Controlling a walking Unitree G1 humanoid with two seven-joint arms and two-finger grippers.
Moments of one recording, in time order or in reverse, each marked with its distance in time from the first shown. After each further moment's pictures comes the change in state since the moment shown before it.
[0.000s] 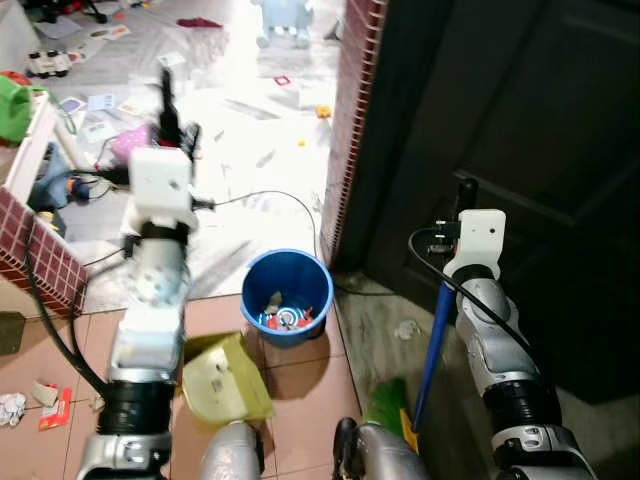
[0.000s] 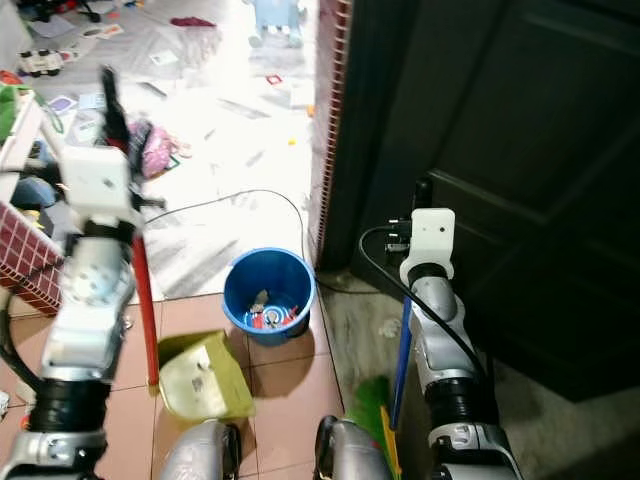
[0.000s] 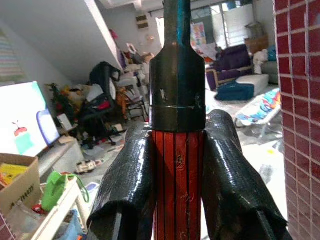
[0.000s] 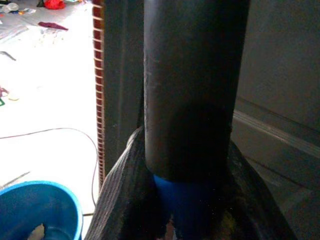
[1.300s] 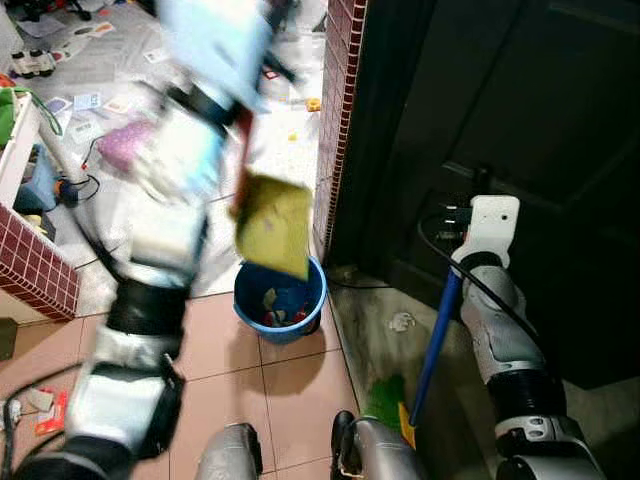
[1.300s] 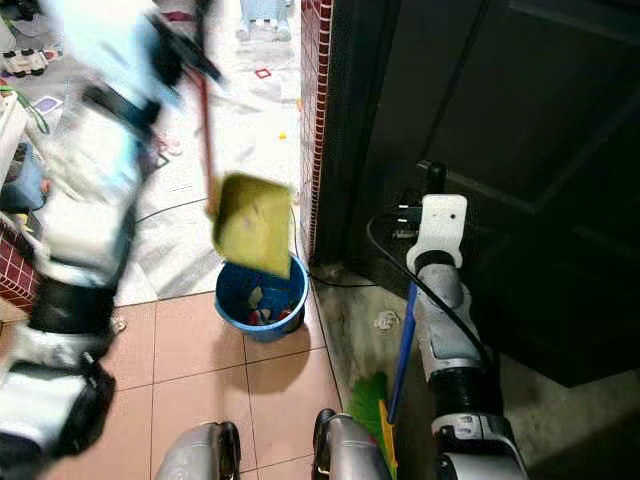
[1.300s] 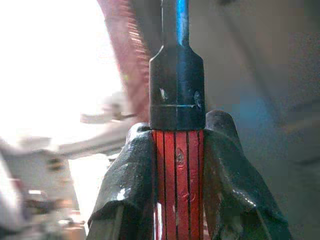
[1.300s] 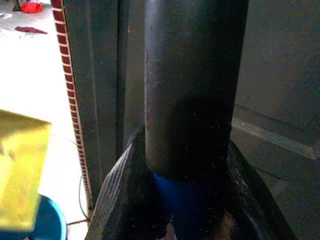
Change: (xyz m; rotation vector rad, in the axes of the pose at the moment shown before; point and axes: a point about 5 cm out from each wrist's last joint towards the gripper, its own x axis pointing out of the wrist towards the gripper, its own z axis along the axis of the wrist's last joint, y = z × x) left arm 0.057 -0.013 0.158 -0.064 -0.661 -0.291; right arm 0.008 -0.008 0.015 0.017 -0.023 -0.044
